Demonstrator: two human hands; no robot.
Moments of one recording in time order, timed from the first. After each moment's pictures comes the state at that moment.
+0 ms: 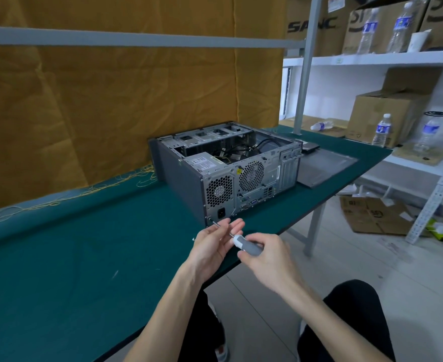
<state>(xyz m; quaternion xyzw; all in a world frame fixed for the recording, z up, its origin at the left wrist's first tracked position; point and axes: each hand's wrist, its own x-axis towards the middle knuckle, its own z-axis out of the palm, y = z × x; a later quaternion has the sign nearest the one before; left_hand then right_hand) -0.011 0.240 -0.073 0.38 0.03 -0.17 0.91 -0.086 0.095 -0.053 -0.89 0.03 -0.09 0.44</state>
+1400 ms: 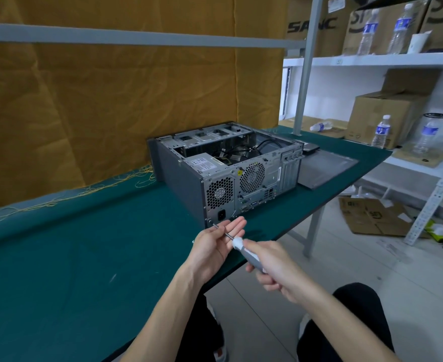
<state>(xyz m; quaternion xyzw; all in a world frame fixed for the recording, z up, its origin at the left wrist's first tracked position) -0.005 0.239 -0.071 0.34 0.03 -0.19 0.92 -0.087 0.094 -0.037 -0.72 0.10 0.12 0.67</state>
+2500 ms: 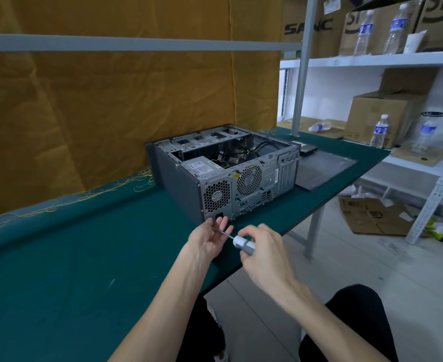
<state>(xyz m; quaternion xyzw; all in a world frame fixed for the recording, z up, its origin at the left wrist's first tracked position) 0.013 0.226 -0.033 0.35 0.25 -0.12 0.90 -0.081 0.103 -0.036 -0.94 -0.01 -0.15 0.29</state>
